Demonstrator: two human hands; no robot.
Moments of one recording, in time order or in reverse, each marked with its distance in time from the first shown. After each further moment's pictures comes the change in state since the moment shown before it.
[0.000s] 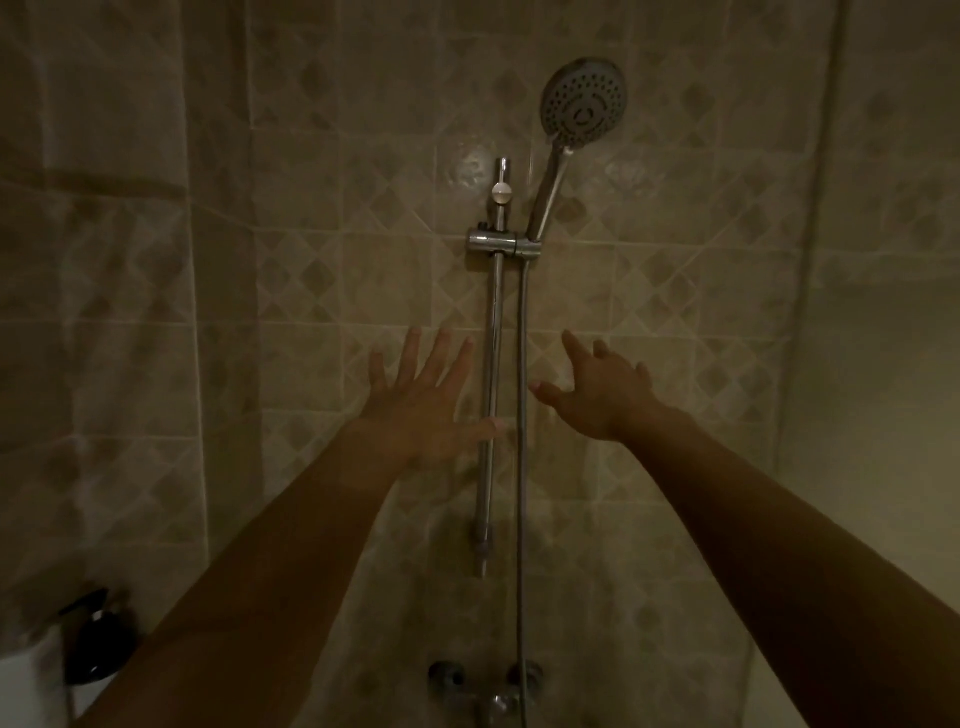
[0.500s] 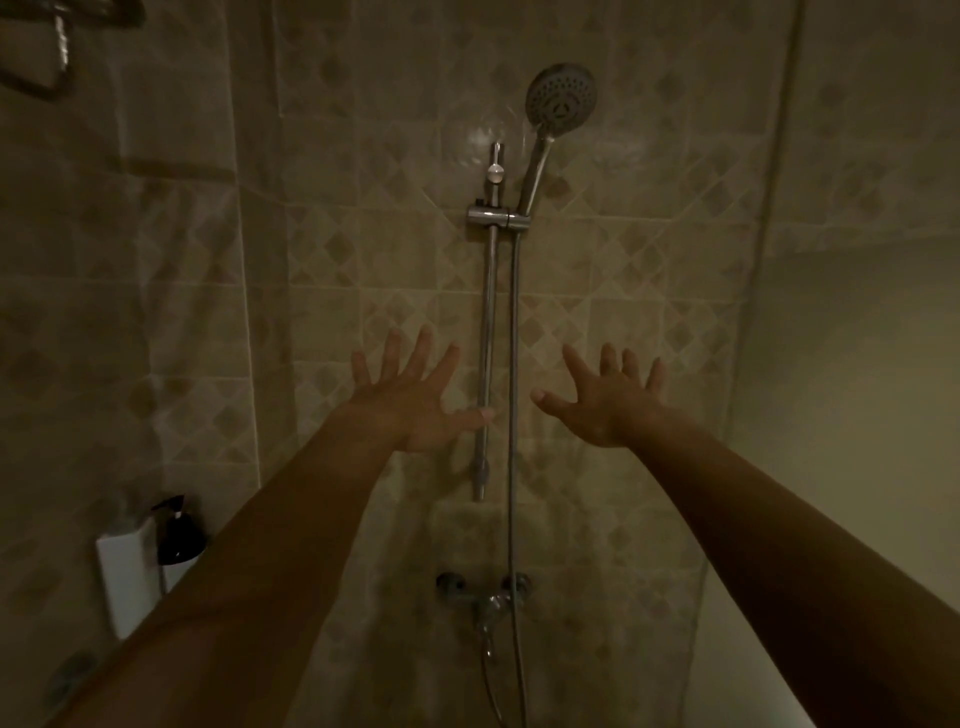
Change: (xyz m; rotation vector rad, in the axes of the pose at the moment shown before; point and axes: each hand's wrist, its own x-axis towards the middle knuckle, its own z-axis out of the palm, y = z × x) left_hand -0.124 0.033 -0.036 -0.021 -0.206 -0.112; right_hand -0.127 0.006 -0.013 -0.184 -0.158 0.060
